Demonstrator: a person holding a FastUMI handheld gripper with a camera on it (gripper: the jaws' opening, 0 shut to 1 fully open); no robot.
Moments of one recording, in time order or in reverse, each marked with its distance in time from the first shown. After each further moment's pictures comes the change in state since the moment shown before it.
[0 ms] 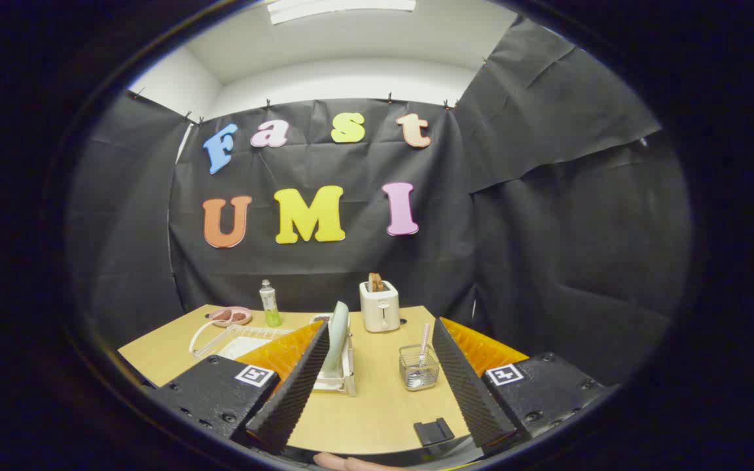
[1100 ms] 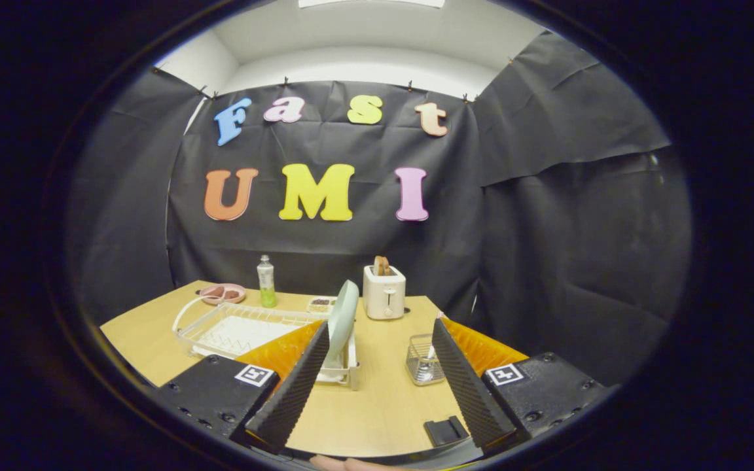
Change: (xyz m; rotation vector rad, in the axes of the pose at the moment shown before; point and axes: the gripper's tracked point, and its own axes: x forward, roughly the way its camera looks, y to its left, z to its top) arm 0.043 0.031 -0.034 -0.087 0.047 -0.013
